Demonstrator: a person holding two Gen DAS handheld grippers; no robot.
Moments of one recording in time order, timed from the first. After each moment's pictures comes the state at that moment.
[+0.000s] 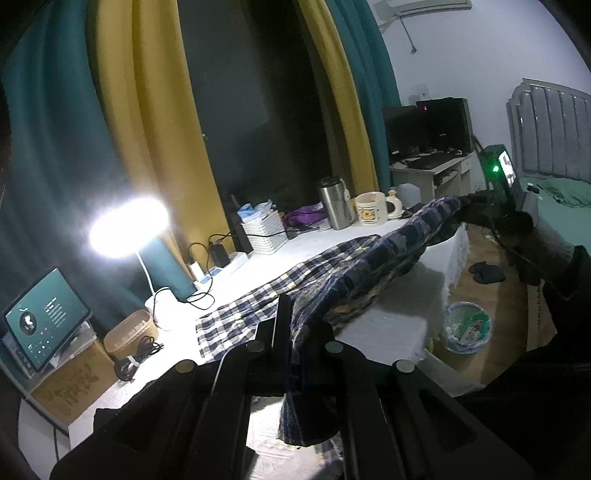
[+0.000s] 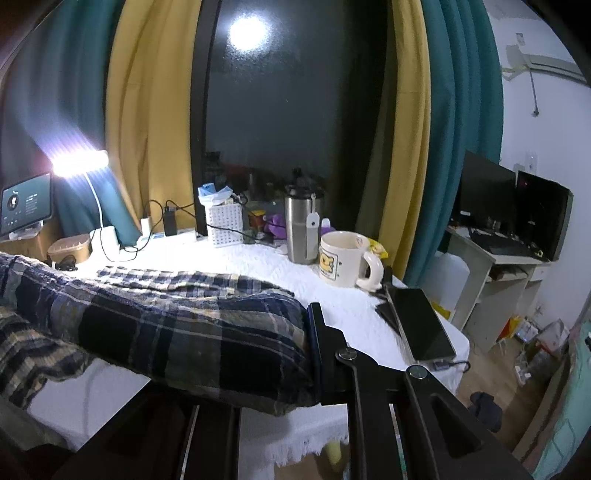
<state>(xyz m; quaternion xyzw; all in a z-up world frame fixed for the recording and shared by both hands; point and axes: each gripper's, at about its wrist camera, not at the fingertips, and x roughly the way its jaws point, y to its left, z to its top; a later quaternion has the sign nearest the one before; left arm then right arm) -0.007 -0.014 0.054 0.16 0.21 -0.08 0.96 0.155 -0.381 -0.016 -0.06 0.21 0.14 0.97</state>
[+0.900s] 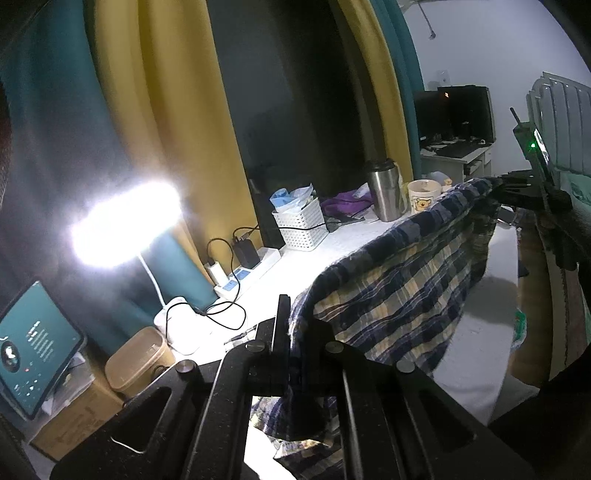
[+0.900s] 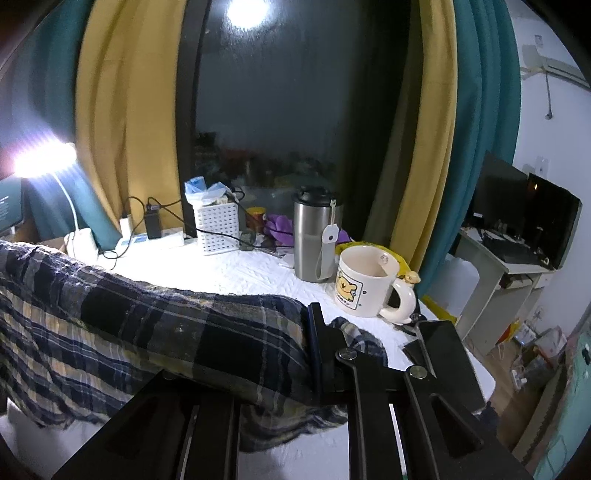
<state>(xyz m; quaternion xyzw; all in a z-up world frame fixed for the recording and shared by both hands) 0.126 0.054 0.044 0.16 0.24 -0.07 0.96 0.264 -0.317 -0.010 -0.08 0.25 0.12 0.96</state>
